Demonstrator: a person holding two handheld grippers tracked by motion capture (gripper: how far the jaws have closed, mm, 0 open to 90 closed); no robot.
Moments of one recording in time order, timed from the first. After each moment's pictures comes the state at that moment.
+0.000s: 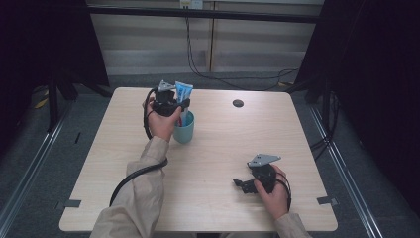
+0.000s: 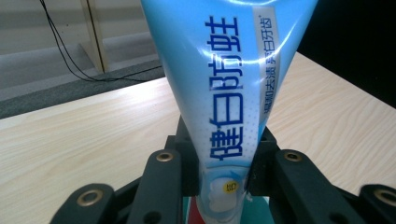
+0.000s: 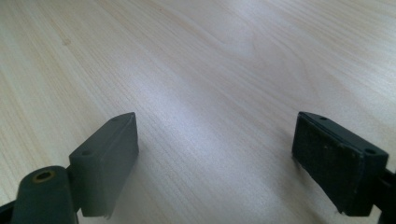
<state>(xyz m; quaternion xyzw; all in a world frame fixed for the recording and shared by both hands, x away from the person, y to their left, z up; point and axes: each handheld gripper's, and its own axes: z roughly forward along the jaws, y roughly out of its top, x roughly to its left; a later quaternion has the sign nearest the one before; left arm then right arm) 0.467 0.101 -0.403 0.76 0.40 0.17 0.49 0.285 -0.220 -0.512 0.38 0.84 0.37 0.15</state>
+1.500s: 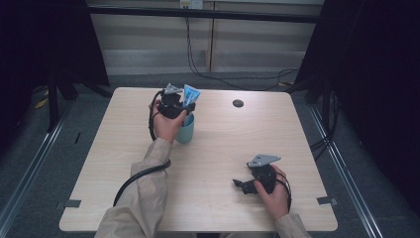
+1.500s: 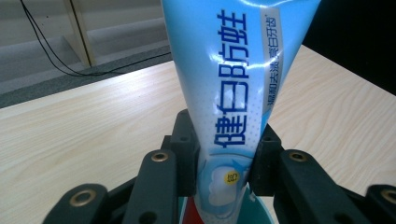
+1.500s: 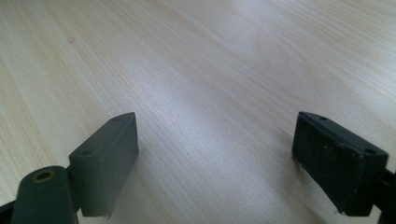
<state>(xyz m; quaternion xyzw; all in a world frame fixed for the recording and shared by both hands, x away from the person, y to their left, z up) 0.472 0.088 -0.415 0.77 0.38 0.15 0.48 0.284 -0.220 -0.512 0.37 0.84 0.37 0.15</state>
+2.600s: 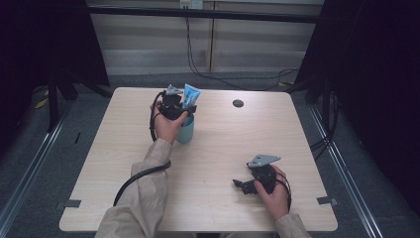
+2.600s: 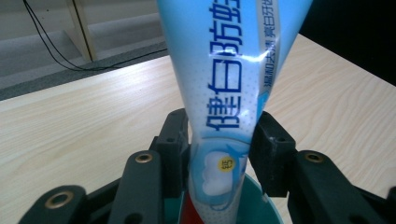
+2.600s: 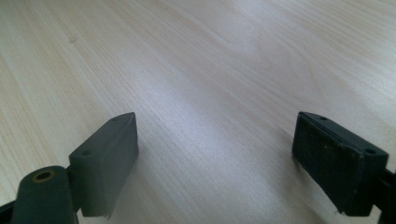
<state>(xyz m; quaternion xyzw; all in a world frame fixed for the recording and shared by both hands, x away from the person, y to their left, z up) 0.474 0.086 -0.421 0.78 0.39 0.15 0.47 0.284 -0.220 -0.512 0.37 0.84 0.37 0.15</state>
